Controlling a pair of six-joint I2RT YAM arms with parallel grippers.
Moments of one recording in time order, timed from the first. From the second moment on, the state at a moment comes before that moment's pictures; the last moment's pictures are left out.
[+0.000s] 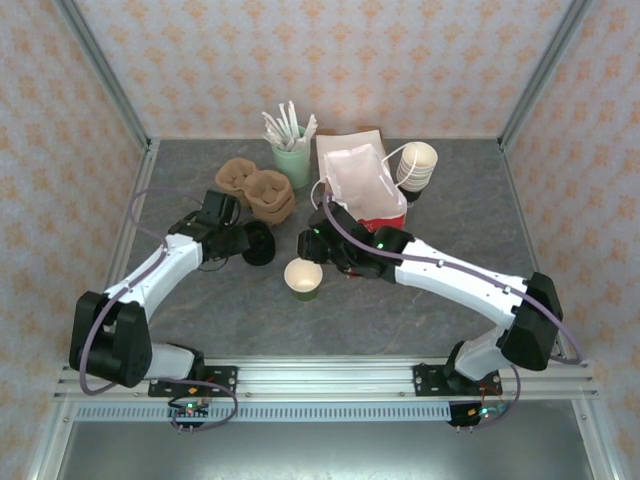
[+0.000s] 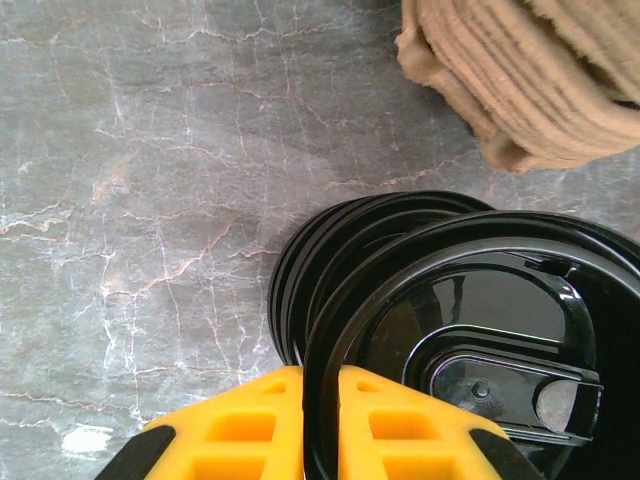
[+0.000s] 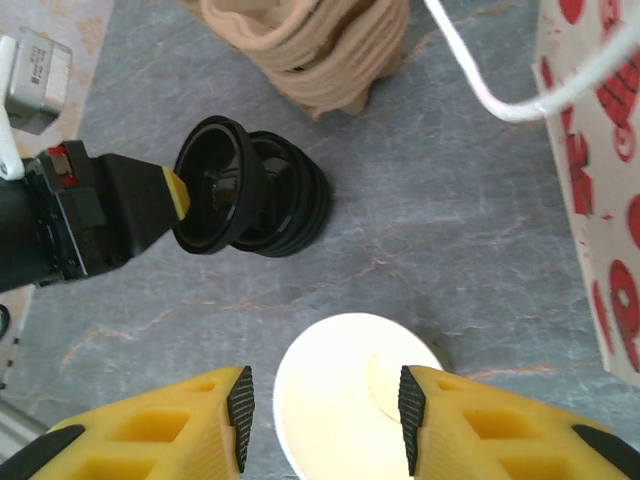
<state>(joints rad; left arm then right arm) -0.20 1.34 0.90 -0.62 -0.02 -0.57 0.99 1.47 1.30 -0.62 0.17 0.85</state>
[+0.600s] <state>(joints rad) -0.34 1.12 1.03 -0.80 -0.02 -0.56 0.99 1.64 1.56 -0.67 0.06 0.84</state>
